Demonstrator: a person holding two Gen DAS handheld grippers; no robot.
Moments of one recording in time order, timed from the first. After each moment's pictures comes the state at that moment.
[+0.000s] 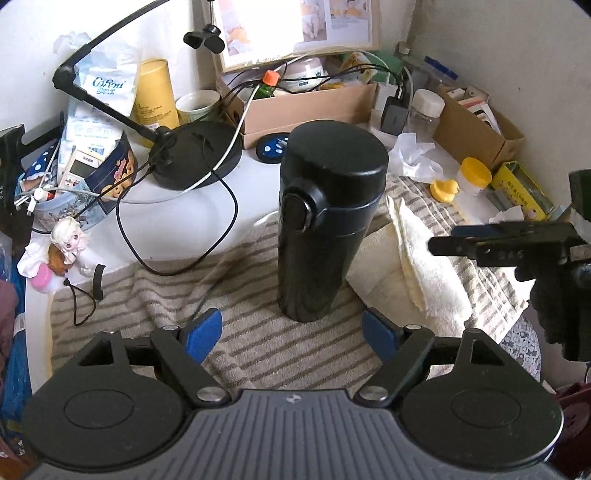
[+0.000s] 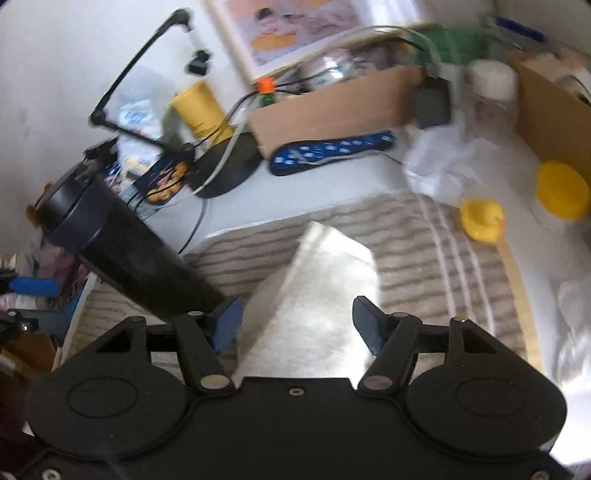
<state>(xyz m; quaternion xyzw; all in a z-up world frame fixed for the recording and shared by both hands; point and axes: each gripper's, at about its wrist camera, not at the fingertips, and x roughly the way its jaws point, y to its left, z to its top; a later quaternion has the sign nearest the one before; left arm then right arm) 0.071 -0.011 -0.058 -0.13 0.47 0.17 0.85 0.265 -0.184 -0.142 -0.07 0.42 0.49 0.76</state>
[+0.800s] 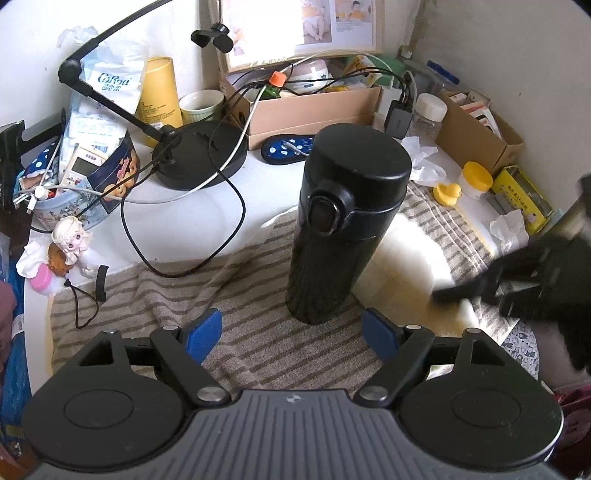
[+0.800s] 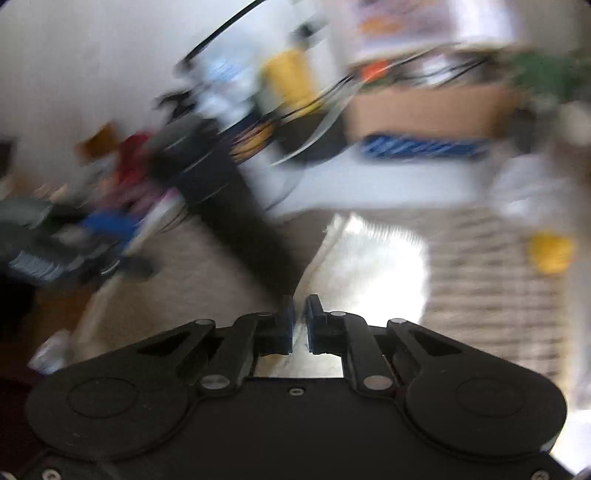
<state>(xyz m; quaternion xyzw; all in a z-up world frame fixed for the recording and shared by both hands) 0.065 0.006 -0.060 -0.14 0.47 0.17 0.86 0.213 -0.156 -0.123 -0.15 0.45 0.60 0.64</state>
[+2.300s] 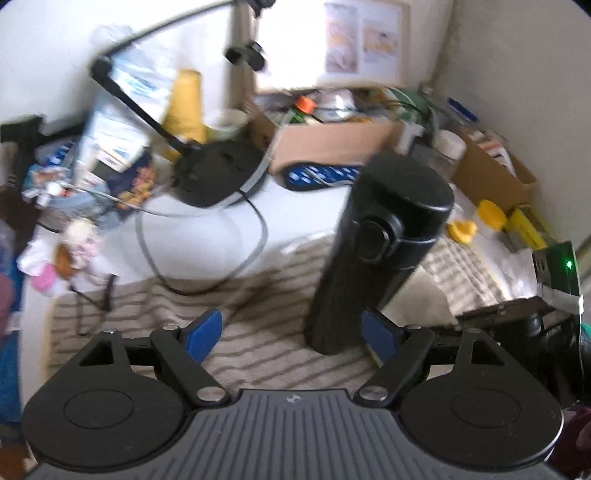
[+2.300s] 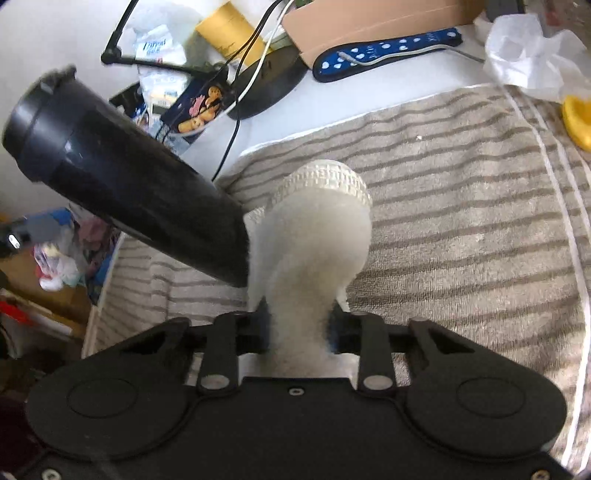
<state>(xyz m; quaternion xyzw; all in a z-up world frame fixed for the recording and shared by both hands) 0.059 0.029 -0.070 -0.18 0.42 0.18 0.87 0.284 -0.170 -0.207 0.00 0.53 0.54 0.66</state>
